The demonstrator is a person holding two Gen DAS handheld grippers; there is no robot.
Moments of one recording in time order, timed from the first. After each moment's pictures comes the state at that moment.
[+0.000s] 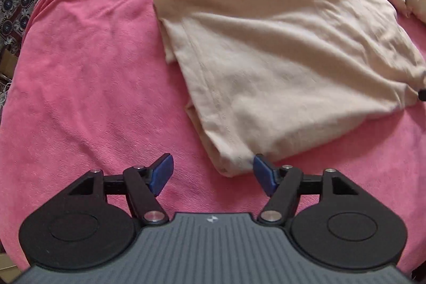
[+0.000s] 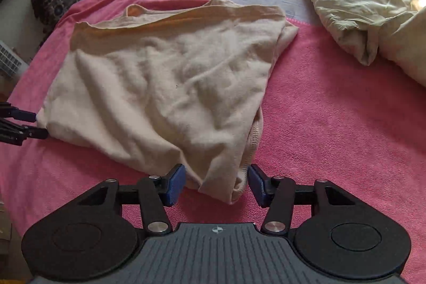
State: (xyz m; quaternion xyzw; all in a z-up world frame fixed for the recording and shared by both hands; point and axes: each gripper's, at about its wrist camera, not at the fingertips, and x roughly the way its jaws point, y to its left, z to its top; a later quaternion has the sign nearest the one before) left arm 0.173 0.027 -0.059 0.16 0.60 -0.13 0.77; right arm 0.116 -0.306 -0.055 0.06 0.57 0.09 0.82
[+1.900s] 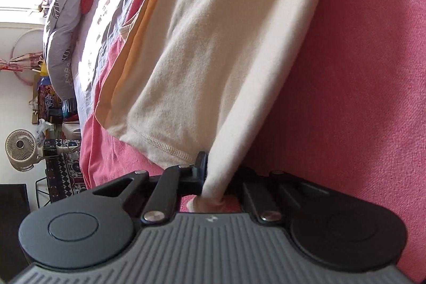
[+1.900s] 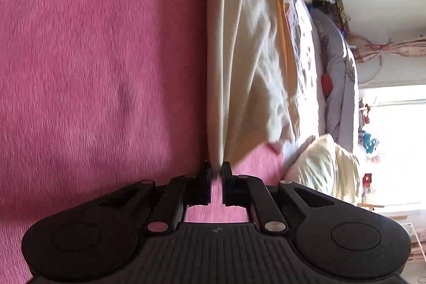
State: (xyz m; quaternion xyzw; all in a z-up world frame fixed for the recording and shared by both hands) left arm 0.131 -0.050 -0.127 0.61 0.38 -0.19 0.67; right arm 0.028 -0.250 -0.136 -0.63 0.31 0.15 0.70
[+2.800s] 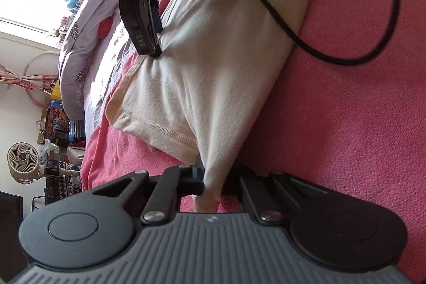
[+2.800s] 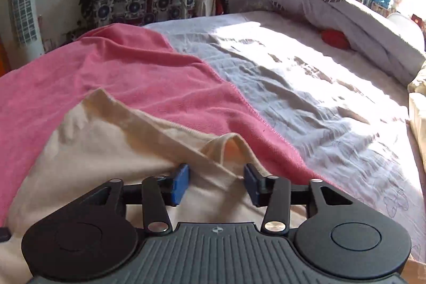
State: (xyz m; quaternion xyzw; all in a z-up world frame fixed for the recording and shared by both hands) left arm 0.103 0.005 -0.124 0.56 0.29 -0.24 0.74; right arm 0.311 -0.104 -0.082 -0.10 0.37 0.16 0.91
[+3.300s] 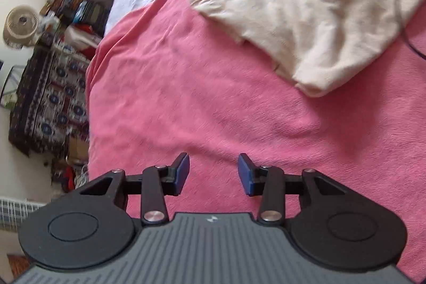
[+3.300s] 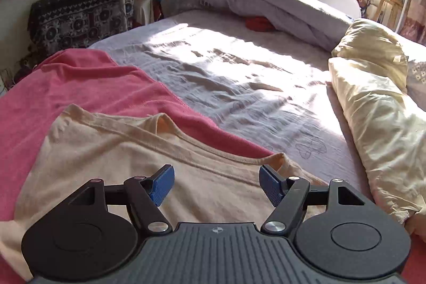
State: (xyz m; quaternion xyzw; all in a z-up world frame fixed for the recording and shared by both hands) left arm 0.143 0.102 -0.041 0.36 0.48 -0.09 0.79; right arm 0.233 -0.164 -0.040 -0.07 0.39 0.05 0.92
